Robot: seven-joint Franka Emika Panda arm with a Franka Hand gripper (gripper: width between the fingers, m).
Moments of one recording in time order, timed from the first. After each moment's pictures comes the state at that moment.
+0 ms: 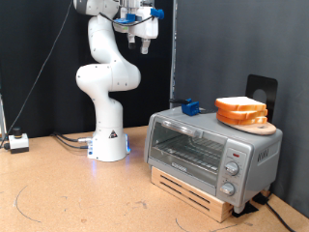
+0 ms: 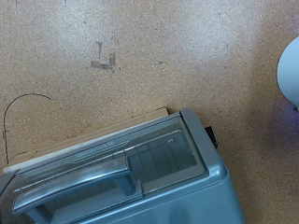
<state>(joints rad) -0.04 -0.77 0.02 -2.34 0.03 1.54 2.31</state>
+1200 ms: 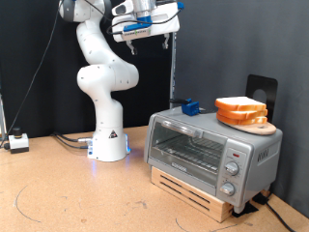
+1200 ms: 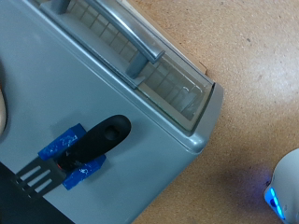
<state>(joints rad) 0.19 -0.91 -0.11 -2.46 0.12 1.64 1.43</state>
